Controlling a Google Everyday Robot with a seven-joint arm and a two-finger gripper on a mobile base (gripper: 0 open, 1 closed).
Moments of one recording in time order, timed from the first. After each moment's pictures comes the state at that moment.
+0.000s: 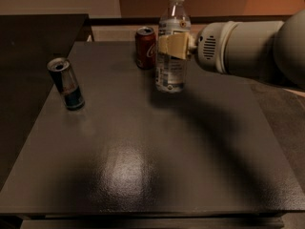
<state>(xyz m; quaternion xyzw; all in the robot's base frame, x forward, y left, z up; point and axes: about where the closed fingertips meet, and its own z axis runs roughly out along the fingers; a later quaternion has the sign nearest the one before) 0.537 -0.062 1.000 -0.81 -0.12 -0.51 0.27</state>
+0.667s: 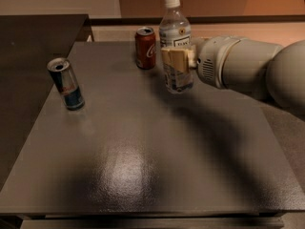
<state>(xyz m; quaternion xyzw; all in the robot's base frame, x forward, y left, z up) 0.537 -0.070 0.989 -0.76 -0.22 -0.58 0.17</state>
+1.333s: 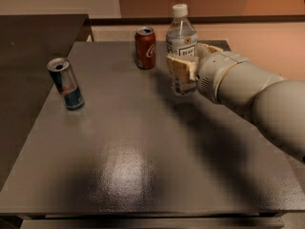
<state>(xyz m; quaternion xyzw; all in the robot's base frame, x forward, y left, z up) 0.539 -0.084 0.973 -0.74 -0.20 -0.63 0.13</state>
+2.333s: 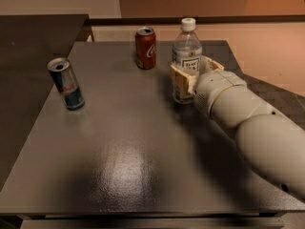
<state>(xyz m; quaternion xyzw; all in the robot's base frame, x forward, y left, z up) 0.538 -0.095 0.945 -0.73 -0.14 -0.66 0.11</state>
